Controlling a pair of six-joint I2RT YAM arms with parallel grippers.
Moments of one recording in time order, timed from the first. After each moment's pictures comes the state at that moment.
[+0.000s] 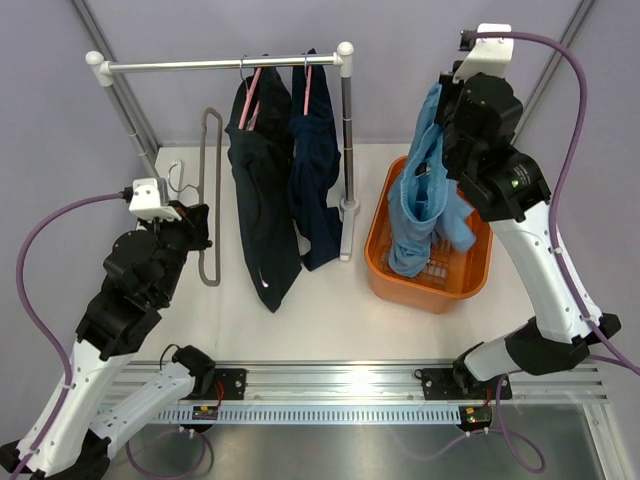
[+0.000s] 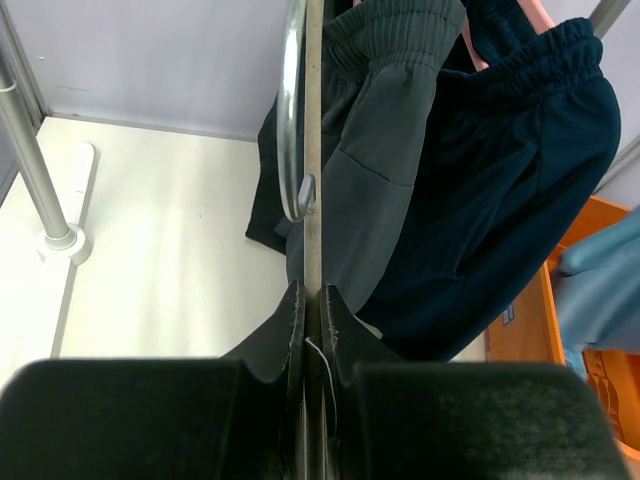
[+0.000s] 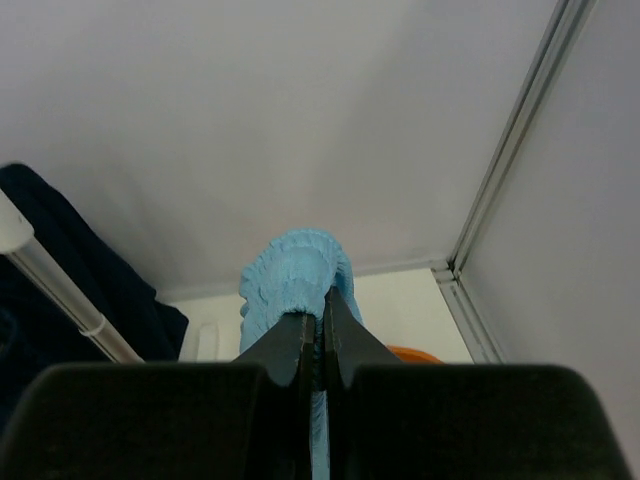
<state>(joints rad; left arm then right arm) -0.56 0.65 1.09 -0.51 -0.44 -0.29 0.57 1.48 2.09 -0.52 0.77 -0.08</state>
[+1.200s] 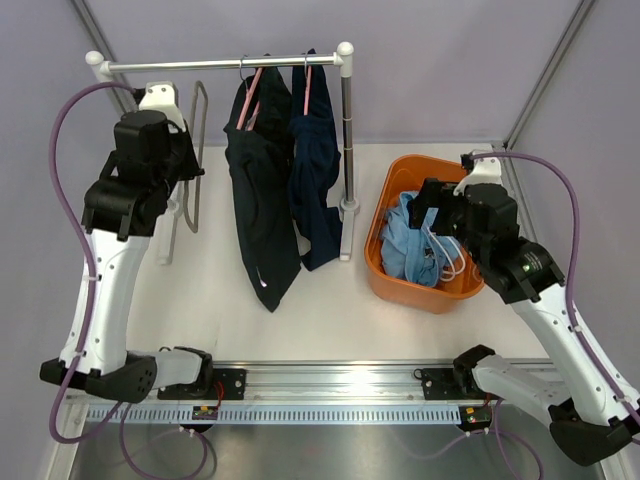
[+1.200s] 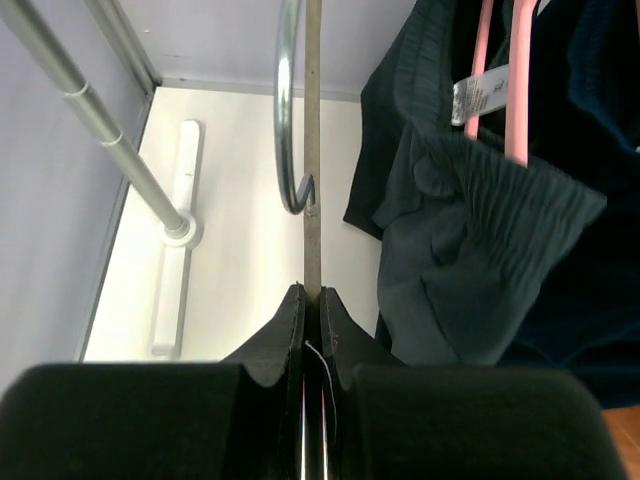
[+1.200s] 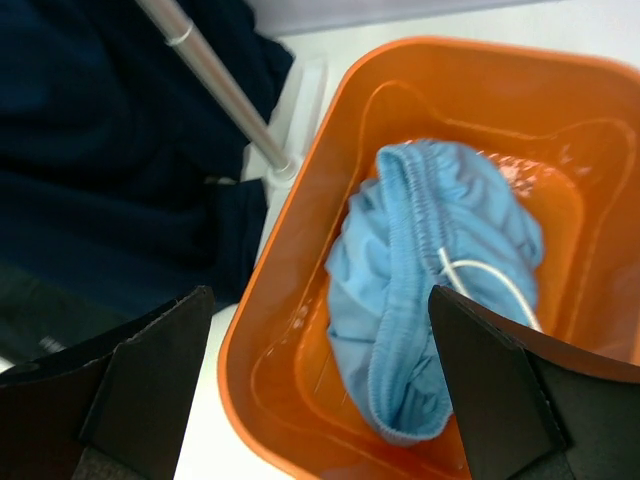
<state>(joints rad) -0.26 1.26 1.79 -0.92 -0.29 -0.17 0.49 0.95 1.23 -0.64 0.29 0.36</state>
